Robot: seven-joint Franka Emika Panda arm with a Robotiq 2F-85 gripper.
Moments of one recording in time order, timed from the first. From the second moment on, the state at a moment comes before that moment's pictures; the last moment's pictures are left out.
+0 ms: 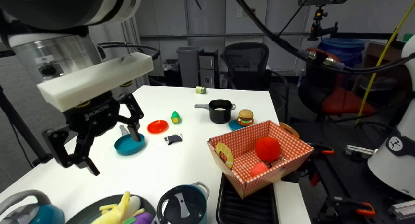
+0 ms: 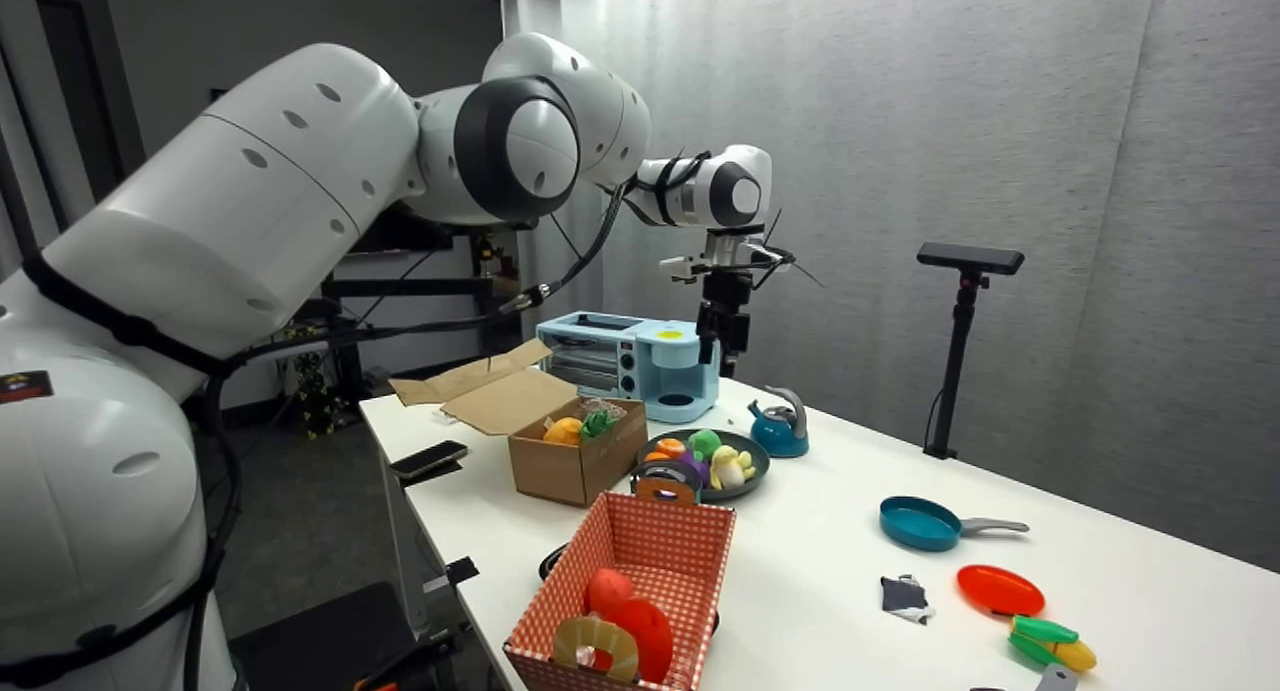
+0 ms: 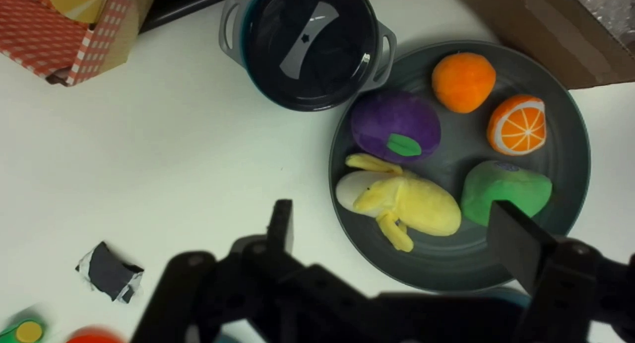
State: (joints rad) arm 0.24 0.81 -0.01 -1.04 0.04 1.70 0.63
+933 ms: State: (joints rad) arm 0.25 0.81 0.02 -1.37 0.09 1.71 0.65
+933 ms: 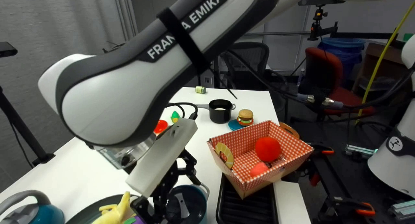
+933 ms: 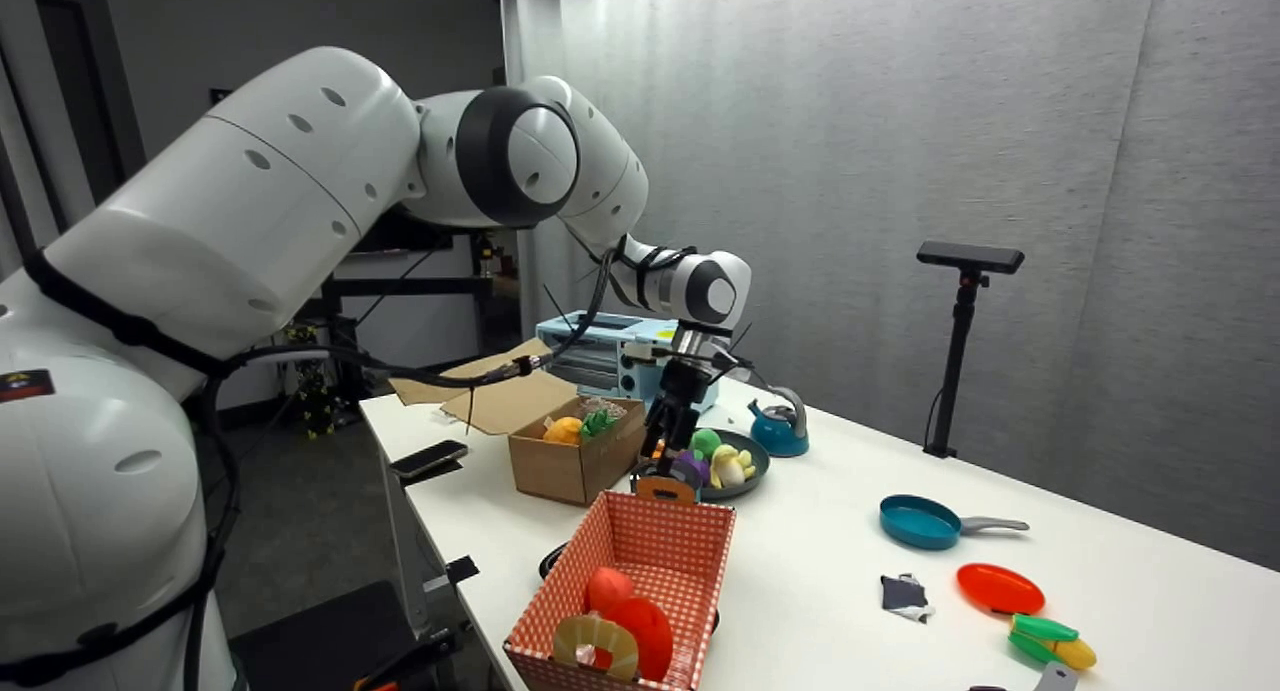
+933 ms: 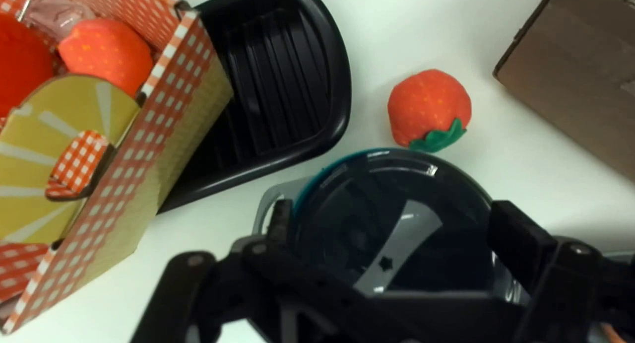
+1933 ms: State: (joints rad) arm 0.28 0.73 0.03 -1.54 0.09 1.81 0.73
